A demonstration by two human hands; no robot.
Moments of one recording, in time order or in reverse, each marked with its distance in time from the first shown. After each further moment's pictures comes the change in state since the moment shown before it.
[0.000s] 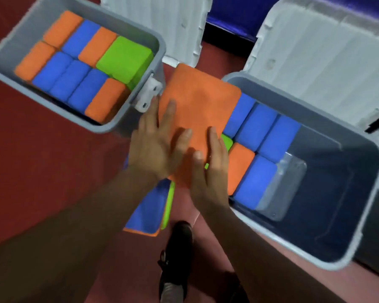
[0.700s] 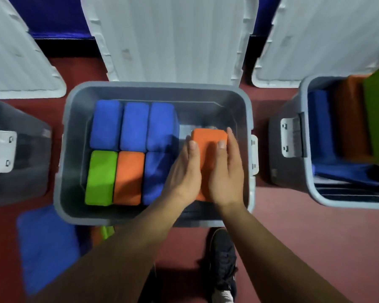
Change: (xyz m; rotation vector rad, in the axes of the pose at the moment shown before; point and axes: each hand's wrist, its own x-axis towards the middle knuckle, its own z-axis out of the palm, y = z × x) left_hand -0.036 0.299 0.137 -0.606 -0.729 -0.181; right_hand -0.012 0.083 -0.263 0.123 0.544 0.451
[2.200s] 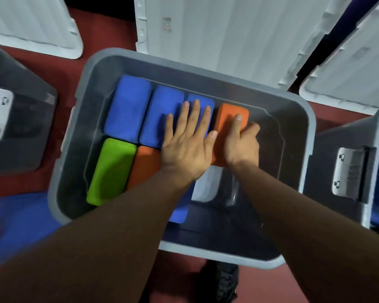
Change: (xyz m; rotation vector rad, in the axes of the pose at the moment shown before) left_hand 0.135 -0.085 -0.041 0.925 0.587 0.444; right_hand 0.129 0.043 0.103 -0.453 -0.054 0.230
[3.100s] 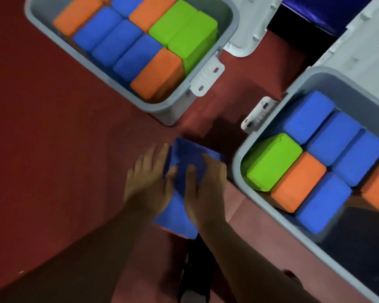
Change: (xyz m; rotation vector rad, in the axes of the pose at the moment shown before) left_hand -0.300 -0.315 -0.111 -0.090 -0.054 -0.651; right_hand -0.349 -0.011 0.246 -0.113 -0.353 -0.841
